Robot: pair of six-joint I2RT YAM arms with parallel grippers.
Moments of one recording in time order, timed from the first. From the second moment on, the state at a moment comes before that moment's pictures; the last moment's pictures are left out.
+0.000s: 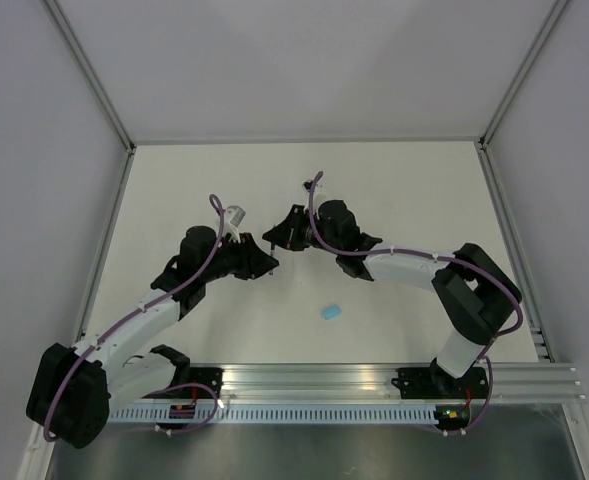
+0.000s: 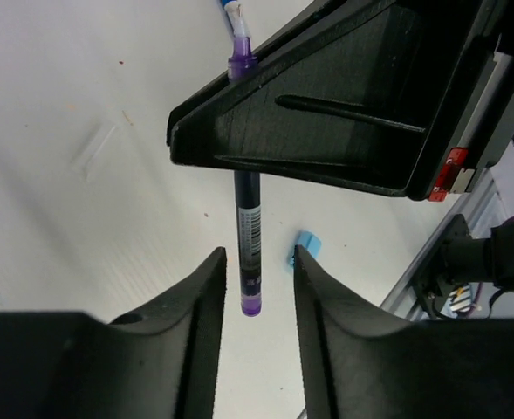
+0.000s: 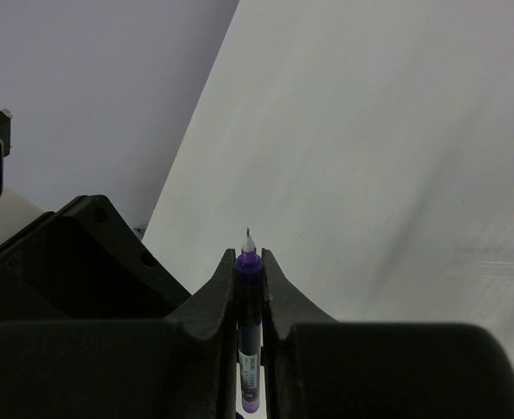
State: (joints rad) left arm -0.45 1.04 0.52 0.09 0.42 -0.50; right arm 0.77 1.71 0.97 0.49 -0.24 0.82
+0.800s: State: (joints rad) left arm -0.44 1.03 0.50 0.17 0.49 -0.53; right arm 0.81 1.65 0.95 0.49 -0.24 0.82
